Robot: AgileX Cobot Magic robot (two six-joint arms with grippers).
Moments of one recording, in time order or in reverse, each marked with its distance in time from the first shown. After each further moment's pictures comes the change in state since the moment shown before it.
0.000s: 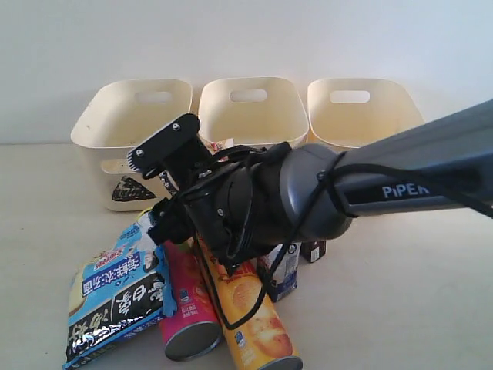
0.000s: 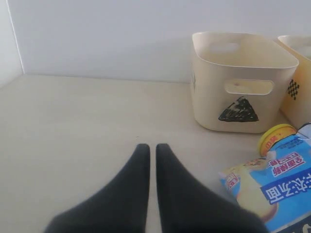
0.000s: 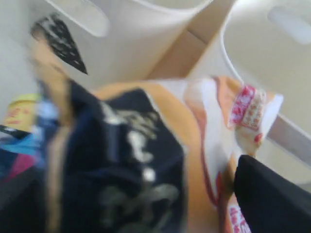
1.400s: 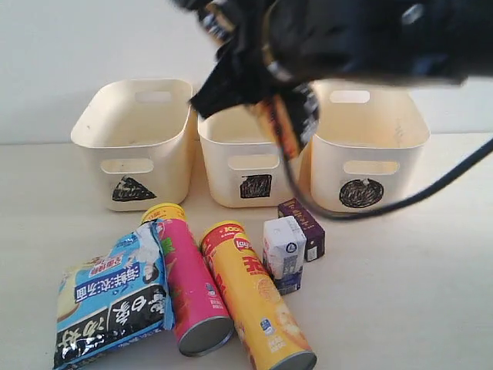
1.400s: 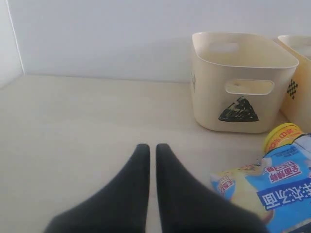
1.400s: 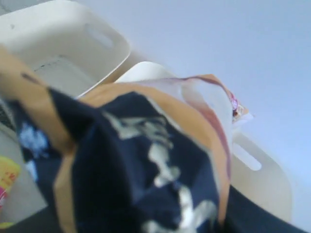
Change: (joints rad) left arm 0.000 0.000 0.000 0.000 0.000 0.000; right arm -0.059 -0.467 -0.002 0.376 0.087 -0.621
